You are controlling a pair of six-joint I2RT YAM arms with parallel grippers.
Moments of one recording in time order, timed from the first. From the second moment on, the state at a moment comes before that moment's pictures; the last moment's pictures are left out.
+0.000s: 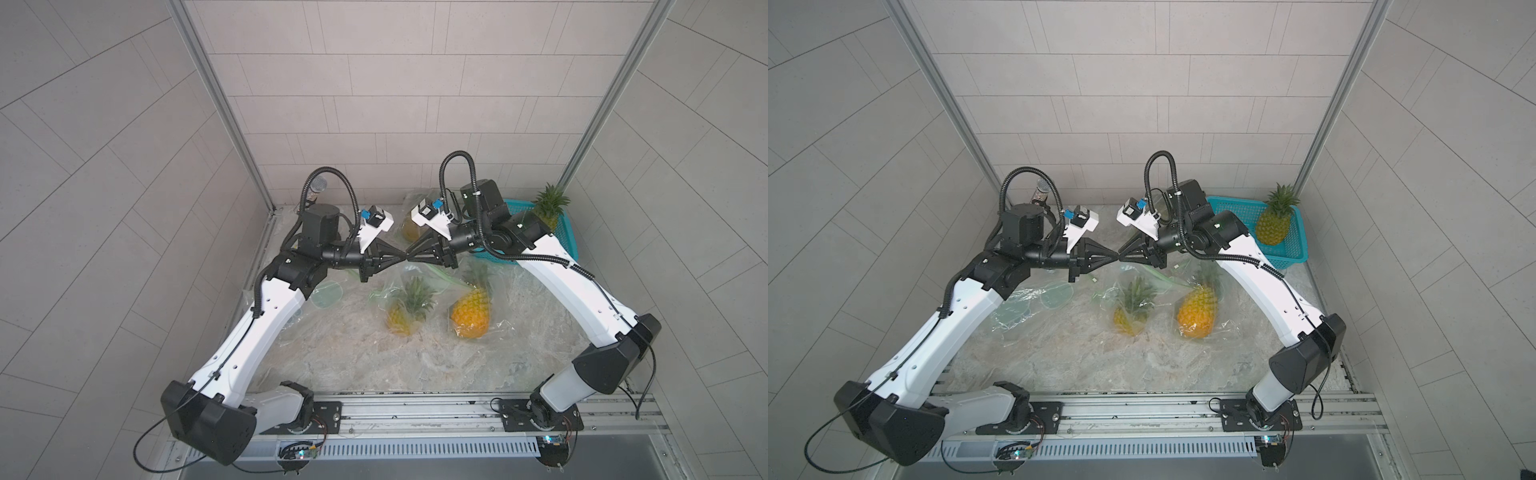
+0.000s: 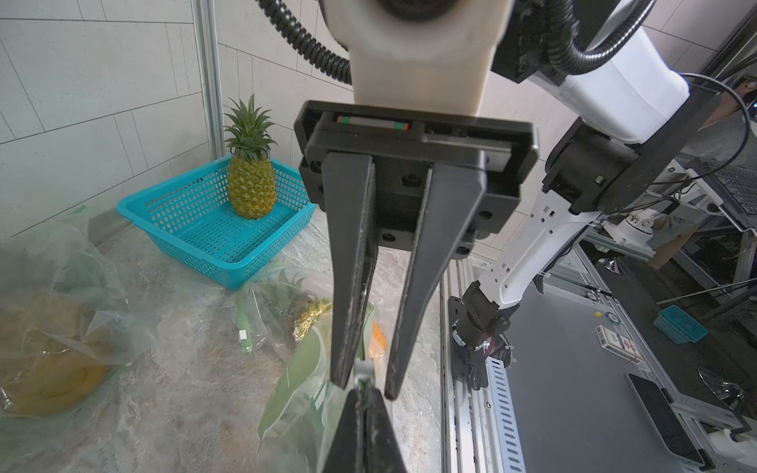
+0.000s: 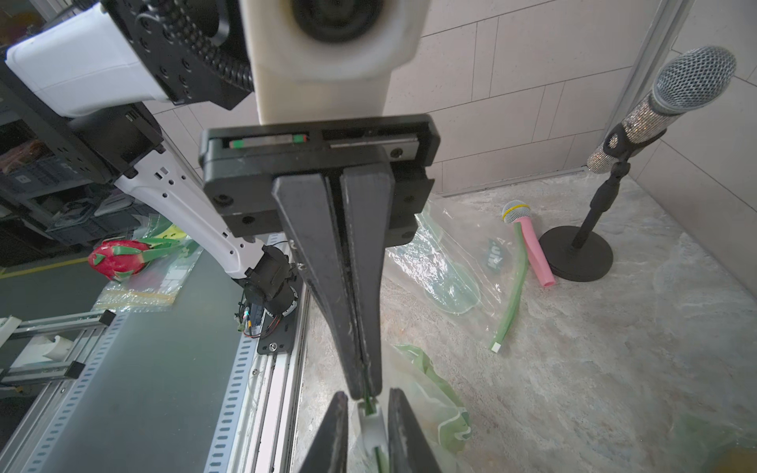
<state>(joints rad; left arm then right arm) -0.38 1.23 1.28 -0.49 1.01 0.15 0.54 1.58 1.78 -0.87 -0.92 -0.38</state>
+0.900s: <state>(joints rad) -0.37 1.14 1.22 -0.48 0.86 0.12 0.53 1.60 1.79 -0.92 -0.85 -0.39</state>
